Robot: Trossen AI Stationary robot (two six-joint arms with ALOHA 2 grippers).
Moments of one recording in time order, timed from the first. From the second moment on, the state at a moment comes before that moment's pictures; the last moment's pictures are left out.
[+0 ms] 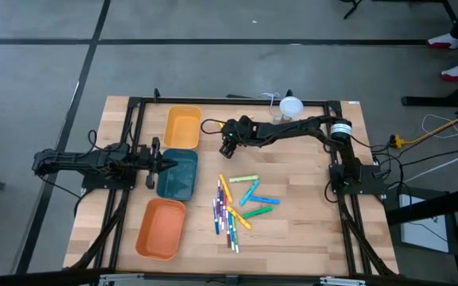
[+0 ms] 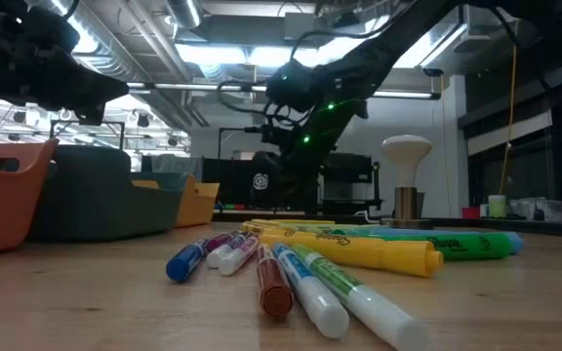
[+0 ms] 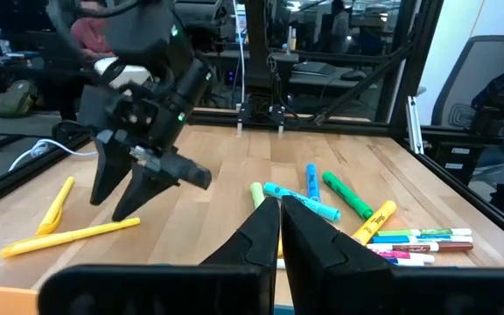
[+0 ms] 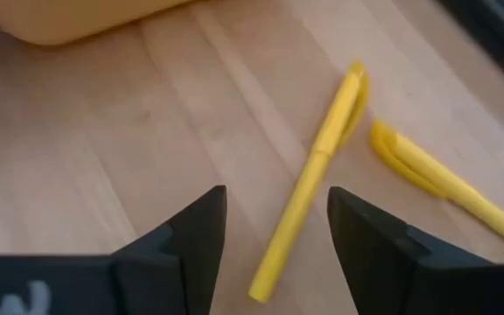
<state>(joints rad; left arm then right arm) 0.01 0.06 0.01 0.01 -0.02 -0.08 -0.24 2.03 1.34 -0.18 0.29 0.18</state>
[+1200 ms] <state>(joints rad) 0.01 0.06 0.01 0.01 -0.03 -0.08 -0.31 2.10 1.47 -0.48 0.17 0.22</state>
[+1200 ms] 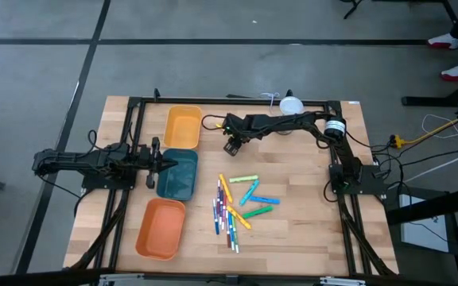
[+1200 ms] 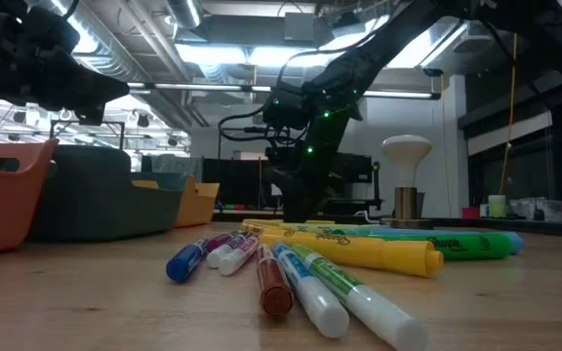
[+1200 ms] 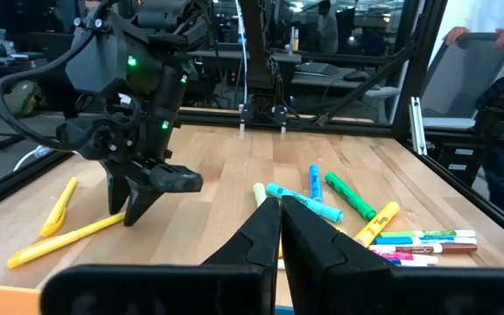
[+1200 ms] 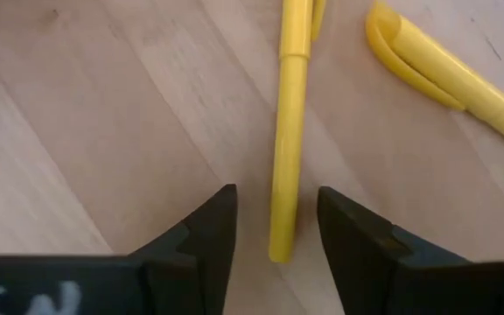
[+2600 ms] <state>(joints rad) 0.01 0.06 0.01 0.01 -0.03 -0.08 -0.30 2.00 1.47 -0.51 0.14 0.12</state>
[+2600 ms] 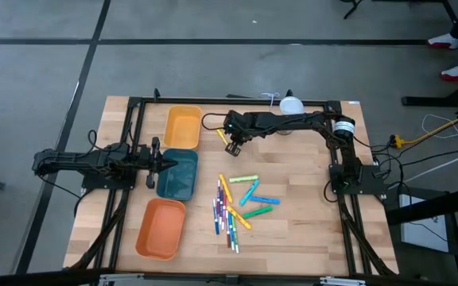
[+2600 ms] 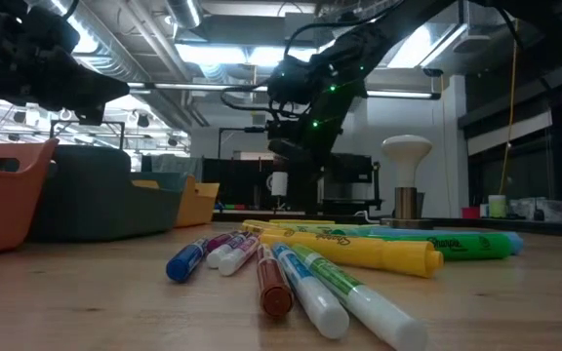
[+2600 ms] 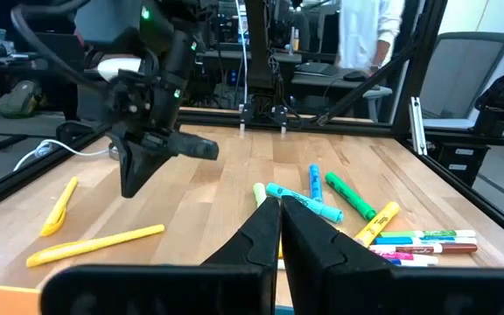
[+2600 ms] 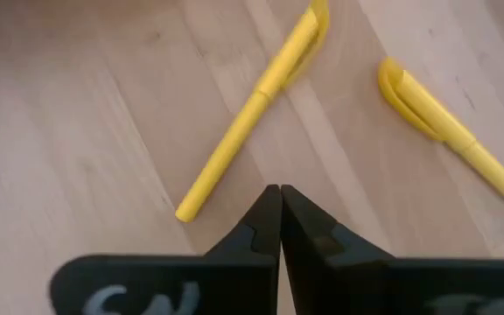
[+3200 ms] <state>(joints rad) 0.01 0.06 0.01 0.01 -0.03 -0.08 -0.24 2.00 1.47 -0.32 0.14 0.15</state>
